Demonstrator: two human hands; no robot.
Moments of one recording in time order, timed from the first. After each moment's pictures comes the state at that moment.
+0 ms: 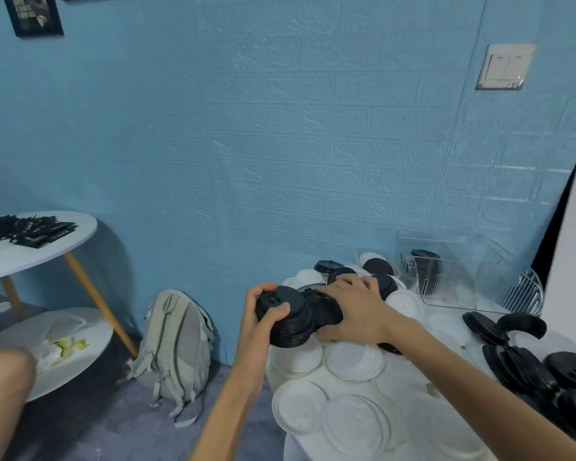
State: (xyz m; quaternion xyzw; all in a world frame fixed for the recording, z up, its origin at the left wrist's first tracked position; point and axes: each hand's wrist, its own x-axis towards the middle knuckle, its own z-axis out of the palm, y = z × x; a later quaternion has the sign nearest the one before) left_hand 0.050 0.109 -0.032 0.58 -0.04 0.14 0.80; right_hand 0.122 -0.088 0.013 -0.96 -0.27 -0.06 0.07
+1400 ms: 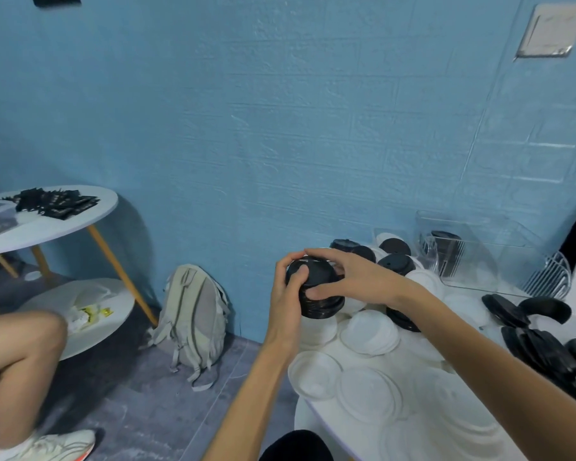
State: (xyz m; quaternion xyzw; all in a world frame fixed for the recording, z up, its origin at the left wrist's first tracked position) left_hand 0.058 0.086 -0.027 0.56 -0.02 0.16 0.81; right_hand 0.098 -0.057 0.049 -0.85 -0.27 0.13 0.42
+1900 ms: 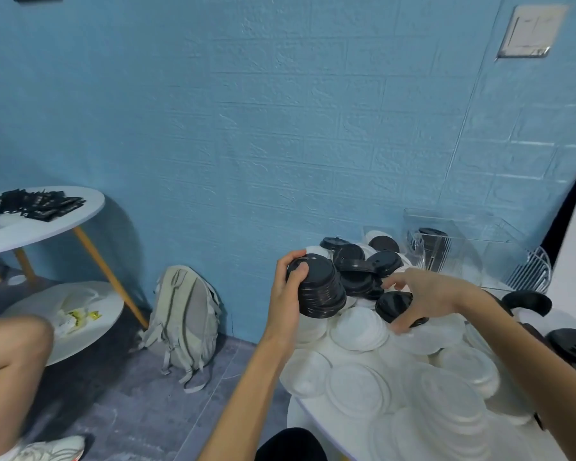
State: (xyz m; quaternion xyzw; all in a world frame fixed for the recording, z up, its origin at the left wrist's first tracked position) left_hand 0.057 0.073 -0.022 0.57 -0.04 0.13 0.81; right_hand 0.112 -0.176 0.038 -0.98 -0.12 0.16 0.08
